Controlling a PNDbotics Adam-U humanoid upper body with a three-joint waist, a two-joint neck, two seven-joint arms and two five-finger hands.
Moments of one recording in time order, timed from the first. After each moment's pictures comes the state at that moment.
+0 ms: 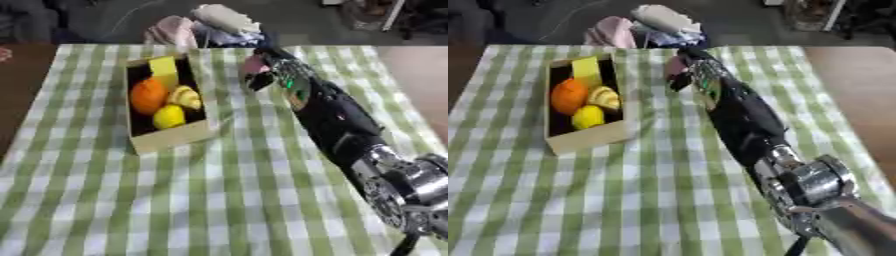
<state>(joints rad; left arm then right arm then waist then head) -0.13 0.11 0.05 -1.92 -0.18 0.00 0.18 -1.12 -0.27 -0.04 -0.53 0.98 0.21 0.14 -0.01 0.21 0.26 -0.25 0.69</state>
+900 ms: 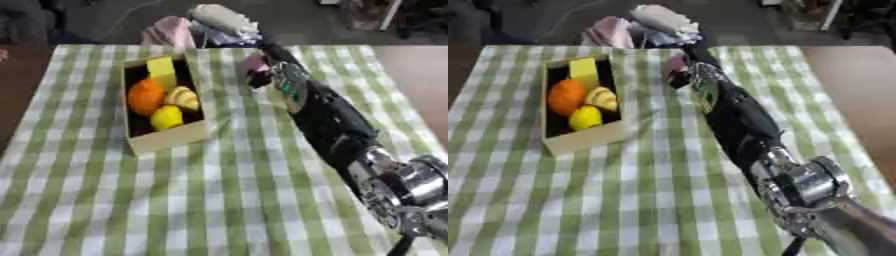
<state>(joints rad) -0.13 0.11 0.05 -1.93 -0.18 0.00 0.18 -1.11 -0.26 -0.05 -0.51 0.93 0.24 0.03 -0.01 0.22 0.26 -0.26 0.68</state>
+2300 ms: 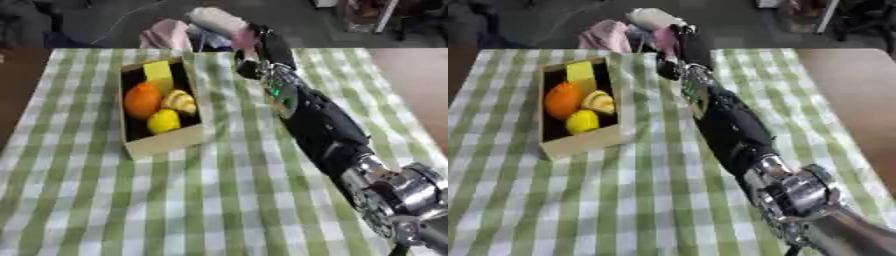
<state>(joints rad) -0.13 0.11 0.05 -1.93 -0.18 0.00 0.18 -1.12 -0.22 0.03 -0.64 0.95 0.06 -0.23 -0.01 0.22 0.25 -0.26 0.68</state>
